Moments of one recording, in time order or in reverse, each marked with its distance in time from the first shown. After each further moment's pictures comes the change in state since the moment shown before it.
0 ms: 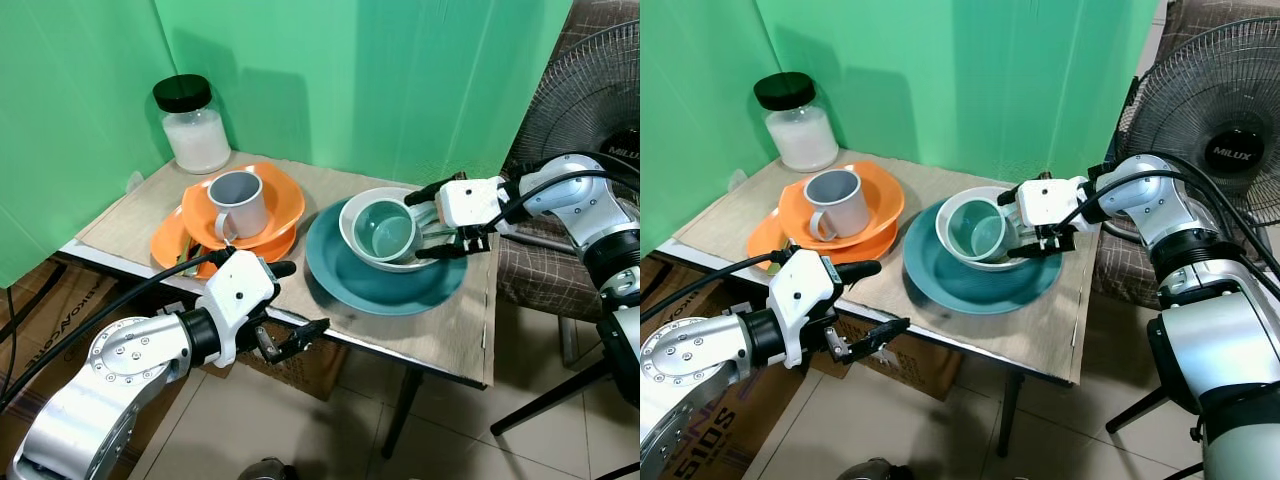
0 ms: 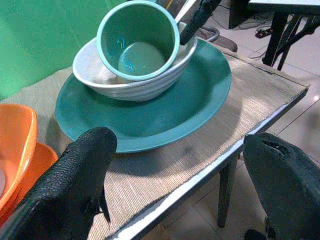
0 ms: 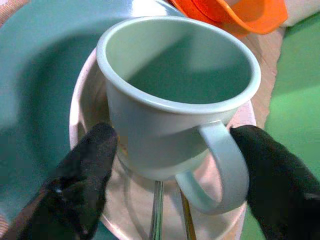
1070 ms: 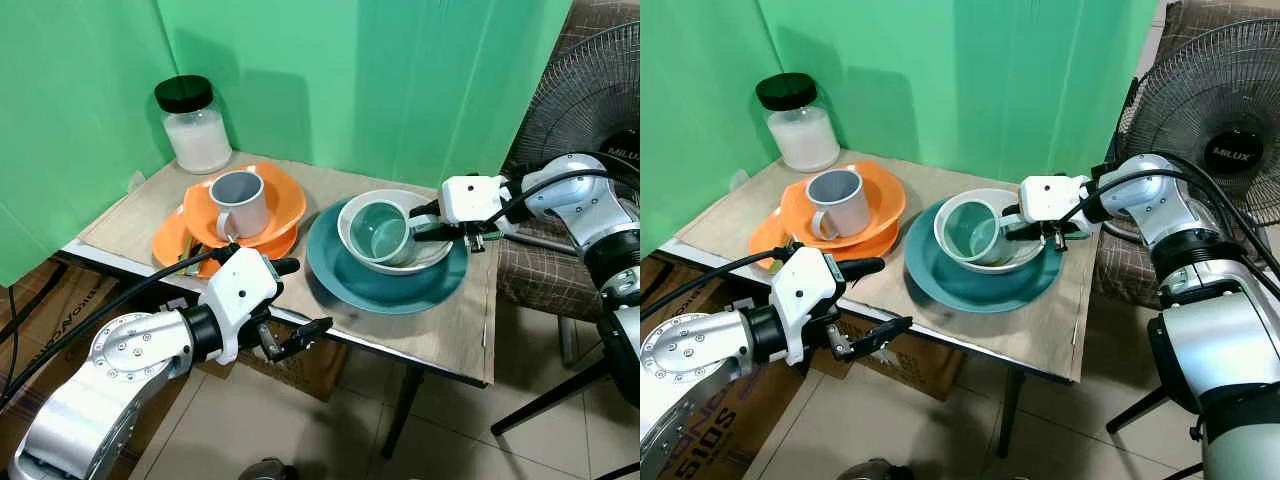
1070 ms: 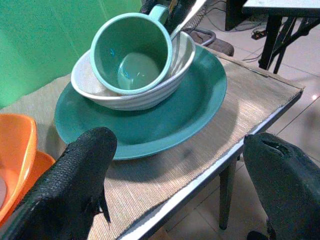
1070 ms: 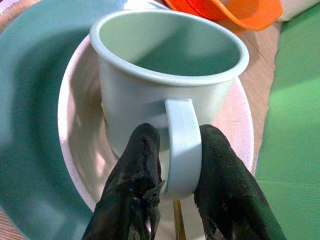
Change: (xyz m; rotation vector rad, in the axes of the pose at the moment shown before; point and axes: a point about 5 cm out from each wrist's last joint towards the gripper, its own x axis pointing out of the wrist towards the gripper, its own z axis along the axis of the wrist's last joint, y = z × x) left arm 0.002 0.001 0.004 0.019 -0.013 -0.015; right arm -0.002 -0.001 -0.002 0.039 -0.006 -0.011
